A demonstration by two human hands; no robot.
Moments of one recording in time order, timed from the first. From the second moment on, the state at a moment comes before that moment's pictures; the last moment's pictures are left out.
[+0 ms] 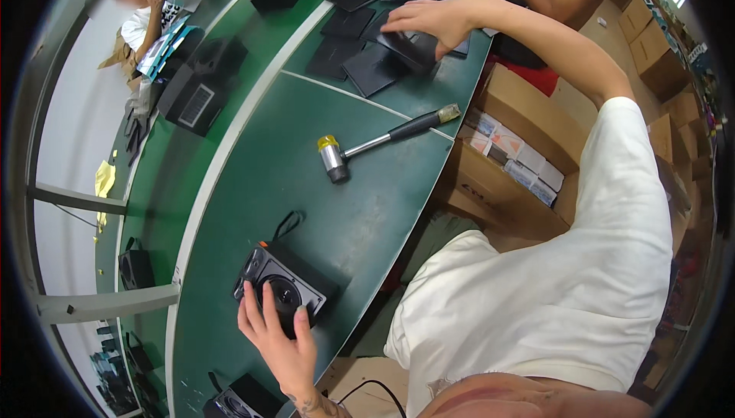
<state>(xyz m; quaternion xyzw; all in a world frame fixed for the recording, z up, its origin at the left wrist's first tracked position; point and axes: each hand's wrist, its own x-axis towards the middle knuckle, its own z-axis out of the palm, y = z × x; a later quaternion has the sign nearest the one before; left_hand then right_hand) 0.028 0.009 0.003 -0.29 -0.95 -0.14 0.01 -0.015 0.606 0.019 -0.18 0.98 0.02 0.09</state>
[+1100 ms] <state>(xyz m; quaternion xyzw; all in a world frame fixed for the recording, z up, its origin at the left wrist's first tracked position) -0.025 -0.042 -0.066 -0.19 -0.84 -0.49 0.17 -0.061 0.448 -0.038 -0.18 0.98 0.00 0.03</state>
